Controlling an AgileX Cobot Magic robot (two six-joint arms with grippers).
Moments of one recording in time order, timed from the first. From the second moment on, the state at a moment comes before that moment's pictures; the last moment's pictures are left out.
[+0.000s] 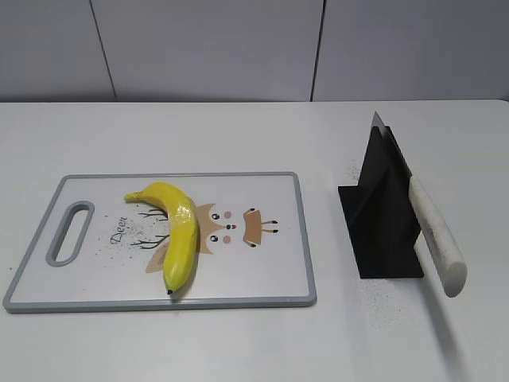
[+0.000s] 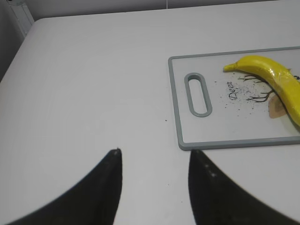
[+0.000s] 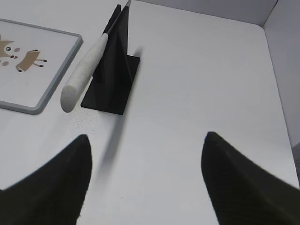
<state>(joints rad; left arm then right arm) -0.08 0.00 -0.49 -0.01 1.11 0.12 0.04 -0.01 -0.51 0.14 1.05 -0.19</state>
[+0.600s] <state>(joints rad) -0.08 0.00 -0.49 -0.01 1.11 0.12 0.04 0.23 -0.56 0.21 1.10 -0.15</state>
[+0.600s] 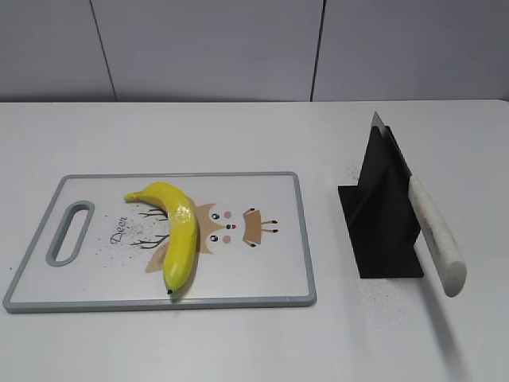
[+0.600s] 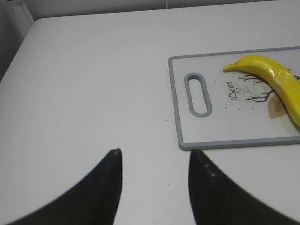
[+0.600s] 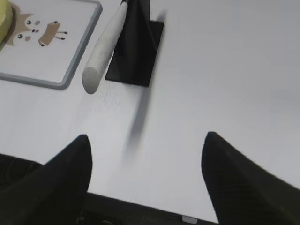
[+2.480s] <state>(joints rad) -0.08 0.00 -0.49 -0.01 1.10 0.12 0.43 1.55 -1.00 0.06 0.99 0.29</state>
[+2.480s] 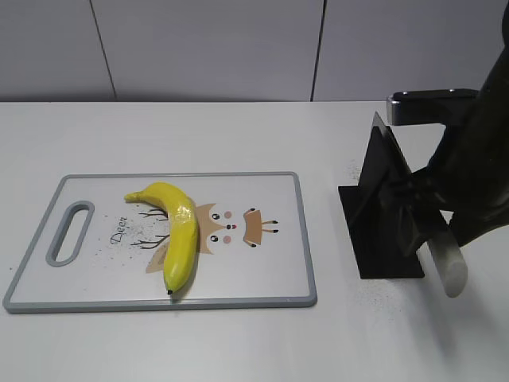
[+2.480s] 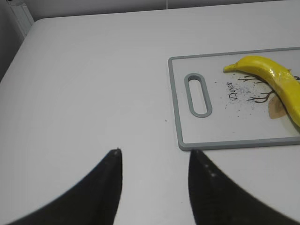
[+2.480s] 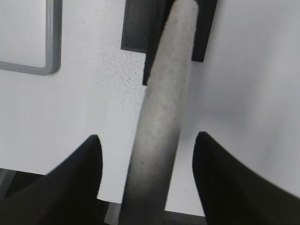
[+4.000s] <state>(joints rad) -0.08 0.03 -0.52 -0.02 0.97 0.12 0.43 1.30 -1.15 0.09 1.01 0.26</state>
